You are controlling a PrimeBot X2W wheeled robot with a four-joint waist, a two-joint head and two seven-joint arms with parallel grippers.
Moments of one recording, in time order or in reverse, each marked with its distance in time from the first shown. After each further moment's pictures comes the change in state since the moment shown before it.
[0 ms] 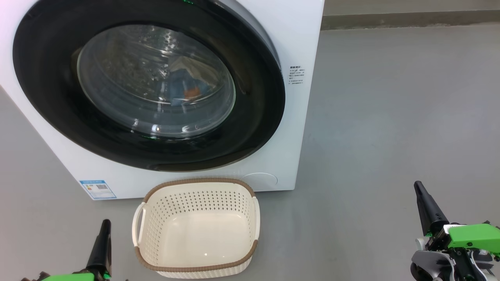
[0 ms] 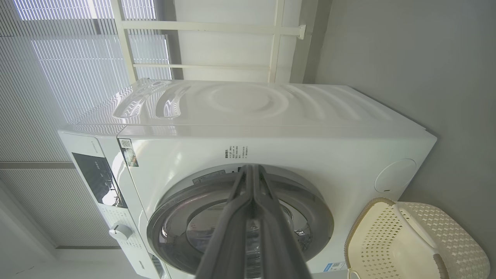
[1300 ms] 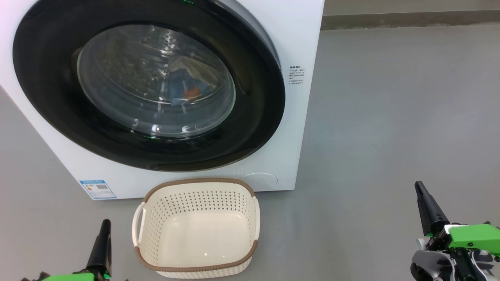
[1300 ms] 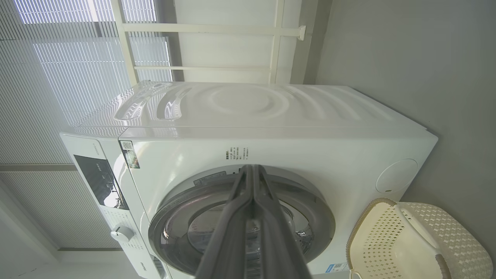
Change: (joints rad) left arm 0.000 -0.001 0.000 0.000 0.000 0.000 0.000; right arm 0.000 0.007 -0.011 0.000 0.000 0.000 0.004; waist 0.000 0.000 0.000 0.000
